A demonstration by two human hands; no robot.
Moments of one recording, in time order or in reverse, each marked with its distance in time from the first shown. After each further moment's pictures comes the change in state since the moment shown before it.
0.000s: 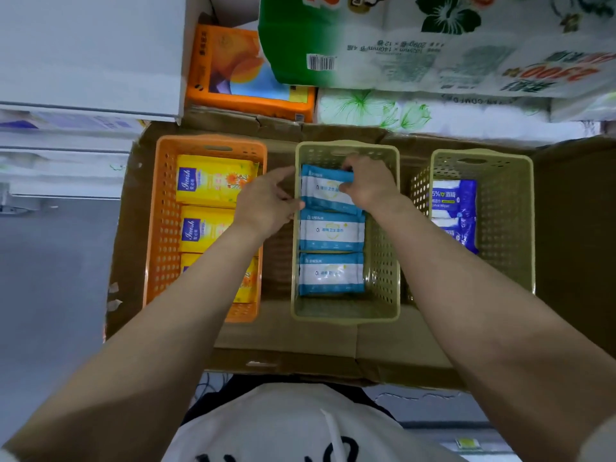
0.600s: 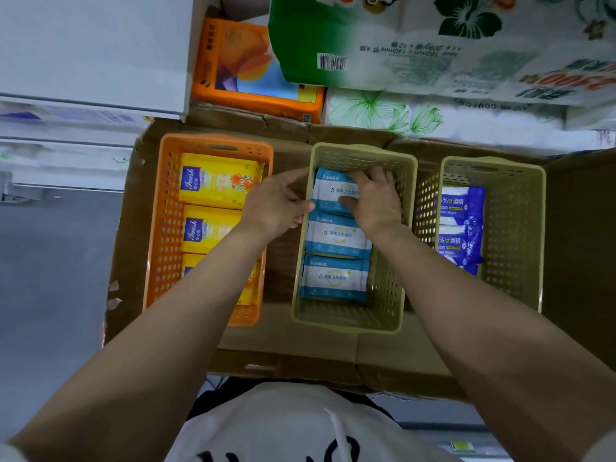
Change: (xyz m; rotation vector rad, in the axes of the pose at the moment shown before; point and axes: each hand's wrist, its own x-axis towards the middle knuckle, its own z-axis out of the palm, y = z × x) left_hand 0.010 0.003 0.002 -0.091 -0.075 -0.054; right_hand -0.005 0.019 0.038 -0.099 0.174 -0.040
